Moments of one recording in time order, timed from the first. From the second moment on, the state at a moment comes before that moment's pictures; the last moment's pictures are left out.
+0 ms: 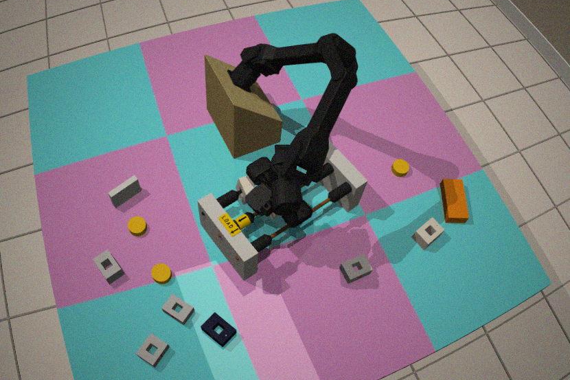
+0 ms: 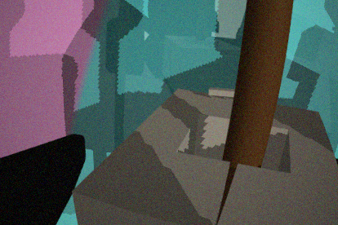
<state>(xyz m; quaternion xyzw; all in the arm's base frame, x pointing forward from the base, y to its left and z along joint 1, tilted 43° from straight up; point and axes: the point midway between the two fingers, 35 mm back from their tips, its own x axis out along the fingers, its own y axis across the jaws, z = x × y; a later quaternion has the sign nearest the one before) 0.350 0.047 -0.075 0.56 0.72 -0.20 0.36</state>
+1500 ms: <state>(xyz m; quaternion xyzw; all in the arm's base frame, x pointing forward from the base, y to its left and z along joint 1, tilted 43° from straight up) 0.347 0.052 -0.080 0.55 0.73 -0.21 0.35</state>
